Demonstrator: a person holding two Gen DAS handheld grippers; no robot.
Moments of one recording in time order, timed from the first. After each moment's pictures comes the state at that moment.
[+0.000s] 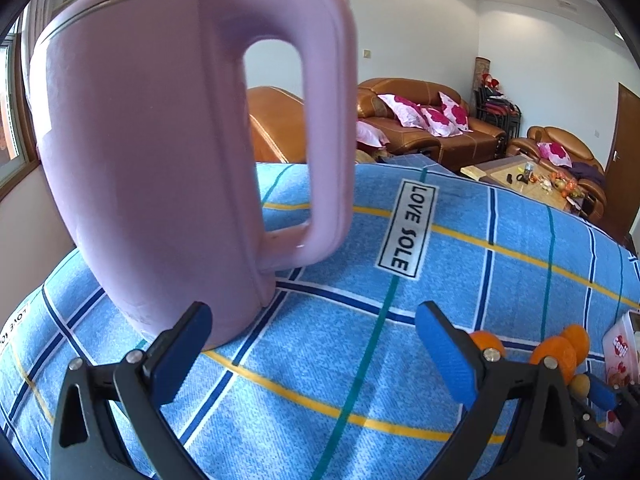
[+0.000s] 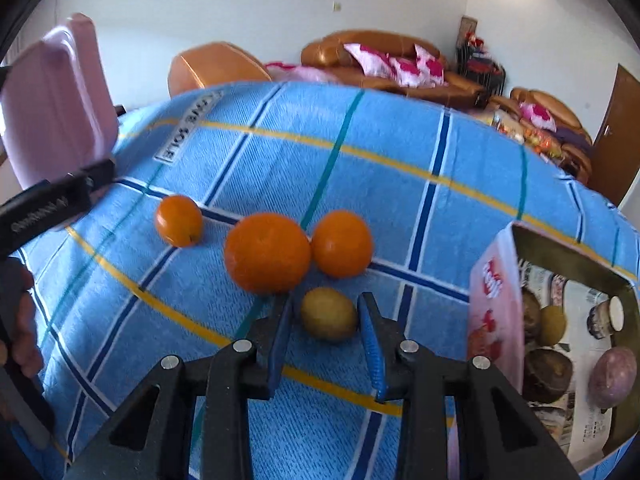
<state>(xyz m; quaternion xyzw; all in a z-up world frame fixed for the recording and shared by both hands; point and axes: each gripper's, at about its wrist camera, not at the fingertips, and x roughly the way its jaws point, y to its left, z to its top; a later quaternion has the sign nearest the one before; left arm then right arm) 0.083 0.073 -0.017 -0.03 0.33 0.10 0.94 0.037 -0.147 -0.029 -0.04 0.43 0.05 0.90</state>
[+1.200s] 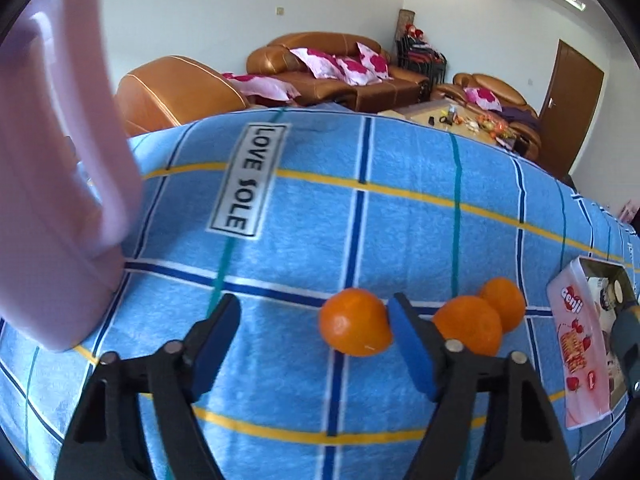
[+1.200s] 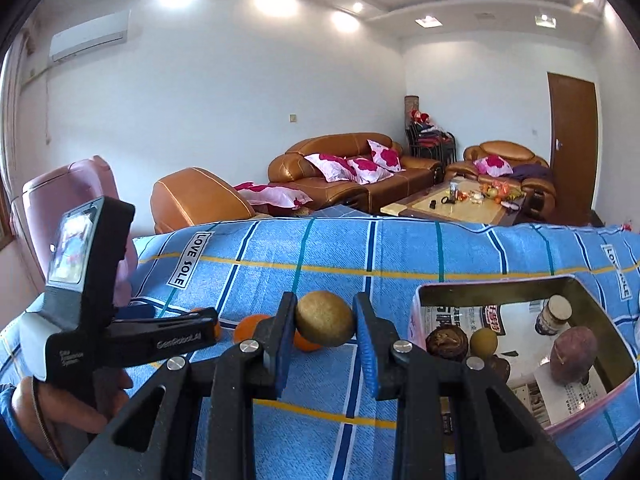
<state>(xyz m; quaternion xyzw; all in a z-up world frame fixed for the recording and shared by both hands) 0.108 -0.009 -0.029 0.00 0.41 -0.06 0.91 -0.037 -0.166 0.021 0.05 0.22 -0.01 0.97</state>
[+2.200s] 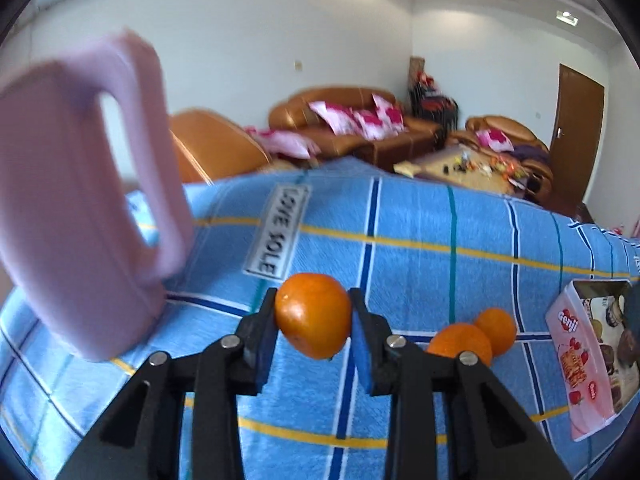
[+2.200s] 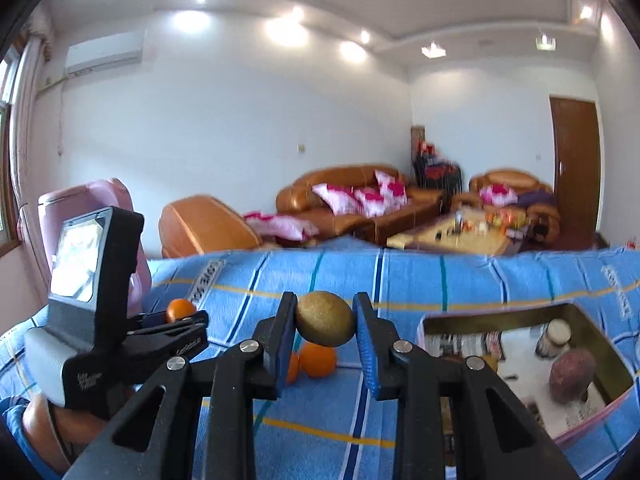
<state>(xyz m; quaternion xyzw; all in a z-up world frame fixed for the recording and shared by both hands) 0.068 -0.003 -0.010 0.01 0.29 -0.01 0.96 -0.052 -0.159 0.033 0.03 0.13 0.00 0.99</state>
